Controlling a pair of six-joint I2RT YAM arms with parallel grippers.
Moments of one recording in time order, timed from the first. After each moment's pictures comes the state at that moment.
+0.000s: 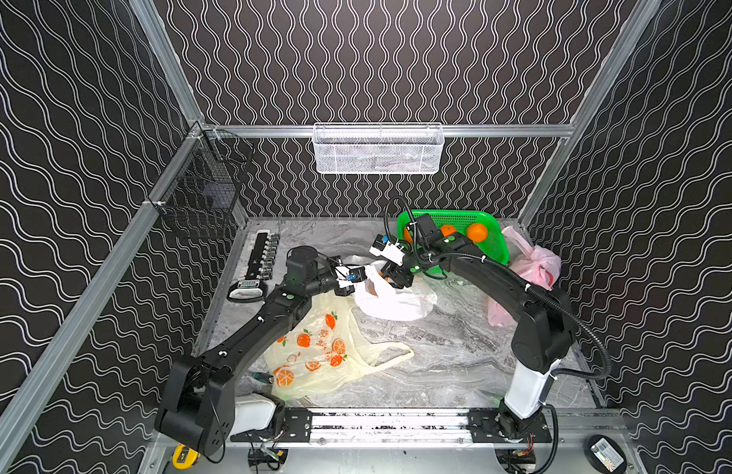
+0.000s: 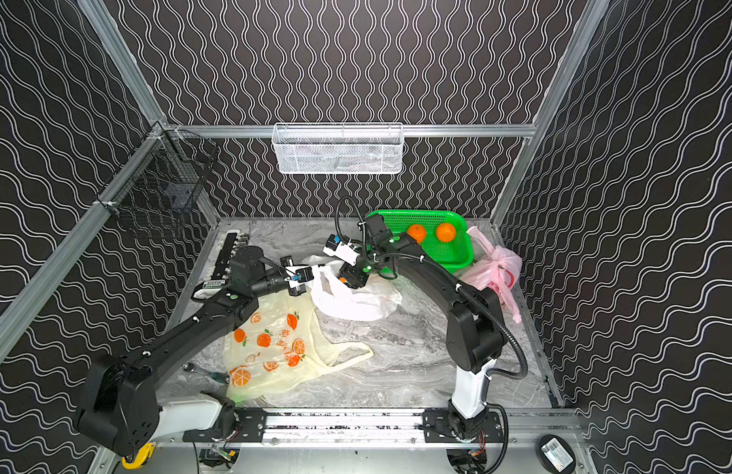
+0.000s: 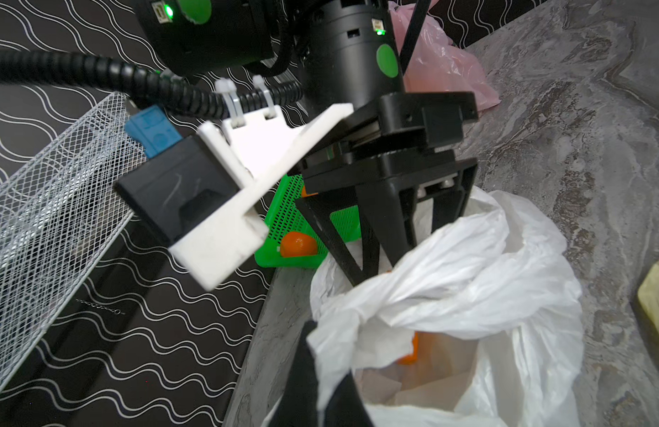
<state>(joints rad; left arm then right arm) -0.38 1.30 0.83 0.21 0.63 0.90 0.58 1.84 1.62 -0.75 -0.56 -0.49</state>
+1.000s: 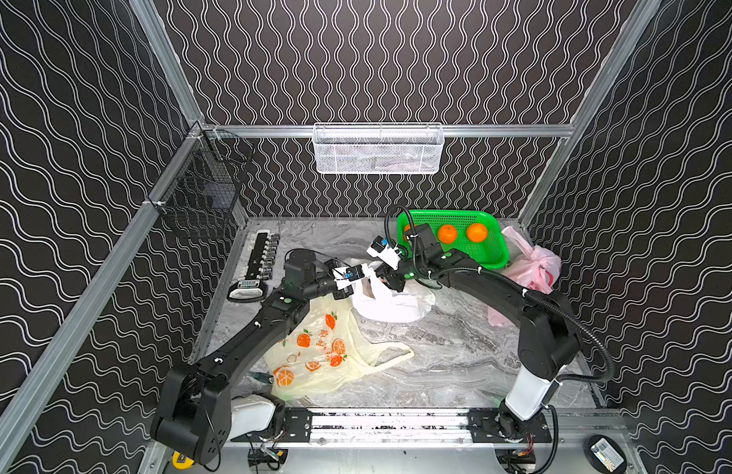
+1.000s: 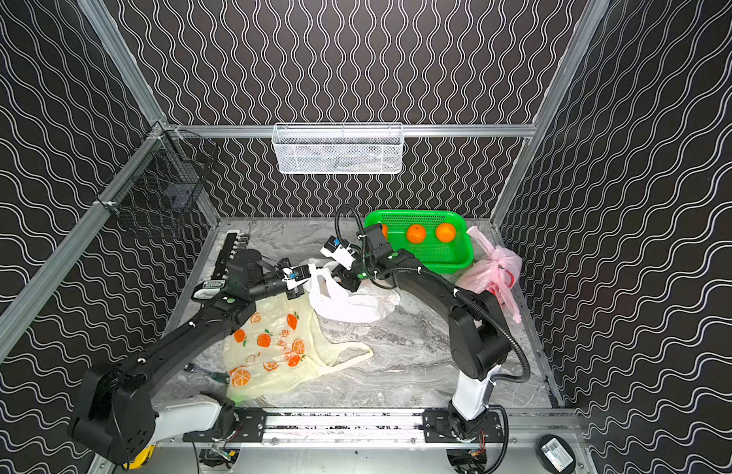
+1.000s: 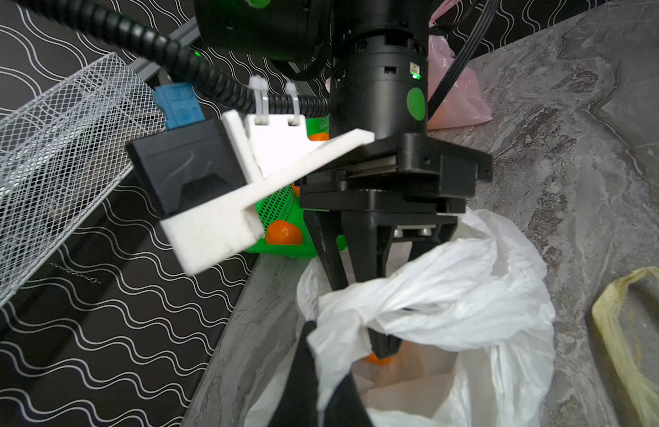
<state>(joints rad) -0.38 1.26 0.81 0.16 0.61 0.77 0.61 1.78 1.42 -0.40 -0.59 -0.30</state>
